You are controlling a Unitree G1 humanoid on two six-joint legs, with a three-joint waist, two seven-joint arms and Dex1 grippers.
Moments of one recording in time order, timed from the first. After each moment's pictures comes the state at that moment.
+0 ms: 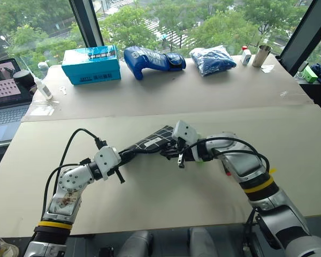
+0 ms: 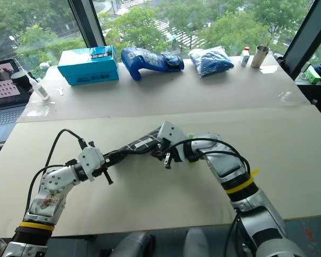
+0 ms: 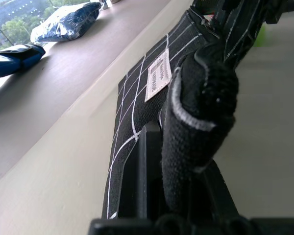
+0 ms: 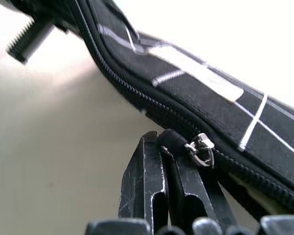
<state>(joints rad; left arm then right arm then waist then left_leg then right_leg) -0.15 0.53 -0.02 0.01 -0.16 -0.22 -0.84 -0.69 -0.43 0.35 -0.04 0.22 0.64 1.02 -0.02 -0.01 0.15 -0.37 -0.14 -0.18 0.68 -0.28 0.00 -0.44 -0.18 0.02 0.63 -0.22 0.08</state>
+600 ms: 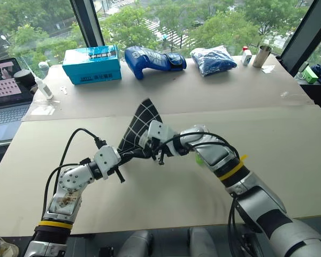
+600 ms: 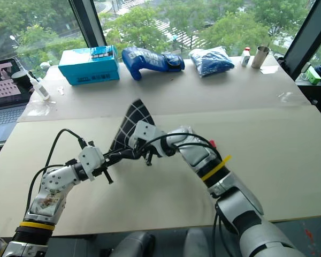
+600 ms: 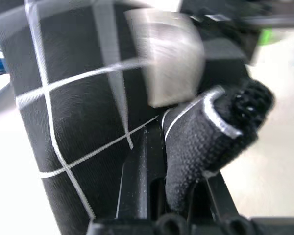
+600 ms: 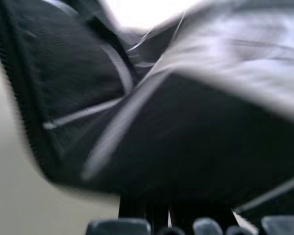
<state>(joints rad) -0.16 0.53 -0.02 0.02 -0.16 -0.21 -0.83 -0.91 -0.30 0.48 0.31 0.03 0.52 0.94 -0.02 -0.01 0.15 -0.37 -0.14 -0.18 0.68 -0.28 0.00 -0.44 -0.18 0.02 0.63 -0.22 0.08</state>
